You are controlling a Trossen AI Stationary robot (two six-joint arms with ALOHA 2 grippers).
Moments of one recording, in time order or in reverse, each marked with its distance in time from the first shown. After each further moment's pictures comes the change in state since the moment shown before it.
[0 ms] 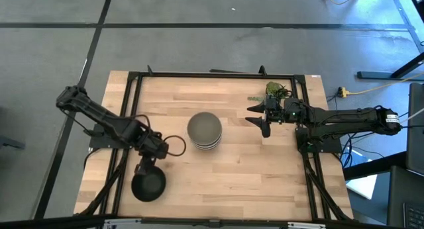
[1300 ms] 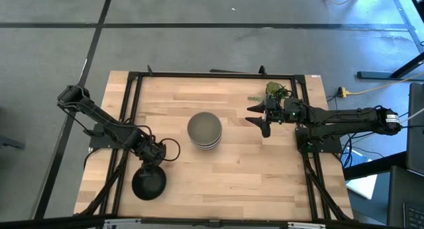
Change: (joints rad) left arm -0.075 0.002 -0.233 0.196 -0.071 -0.310; right arm 0.000 0.000 0.000 0.000 0.002 0.003
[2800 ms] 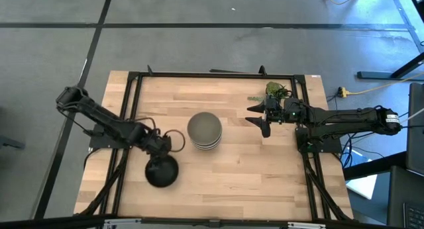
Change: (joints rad) left arm 0.123 0.000 0.000 0.057 -0.113 0.060; right arm 0.000 0.000 0.000 0.000 0.000 0.000
